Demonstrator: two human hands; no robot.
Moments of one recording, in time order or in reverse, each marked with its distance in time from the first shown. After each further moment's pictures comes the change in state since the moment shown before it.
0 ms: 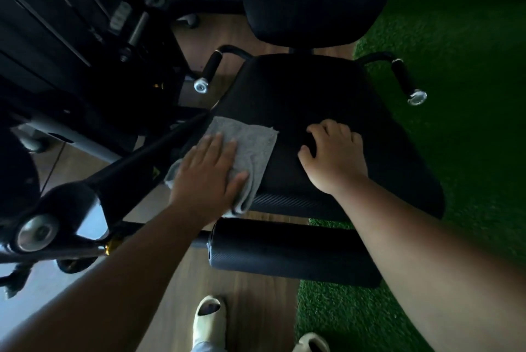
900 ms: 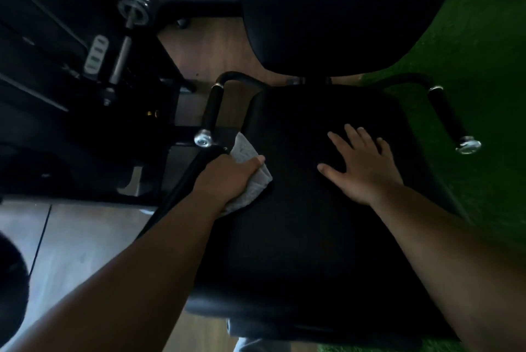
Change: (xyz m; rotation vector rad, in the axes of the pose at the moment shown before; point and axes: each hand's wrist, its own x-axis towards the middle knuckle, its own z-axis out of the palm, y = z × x) left_hand 0.215 -0.038 0.001 -0.646 -0.436 -0.486; right_hand 0.158 0.033 0.012 -0.079 -0.356 0.101
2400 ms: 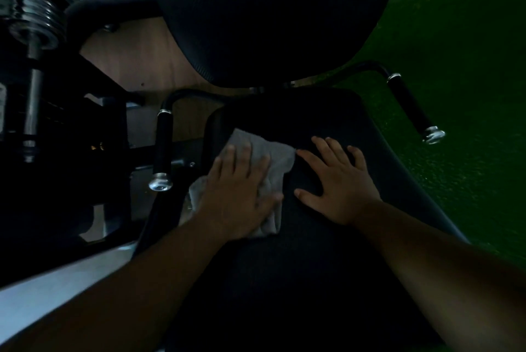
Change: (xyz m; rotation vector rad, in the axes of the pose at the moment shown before) left_hand 0.029 0.057 0.021 0.720 -0.024 0.706; right_hand 0.004 0.005 -0.002 0.068 0.008 -0.023
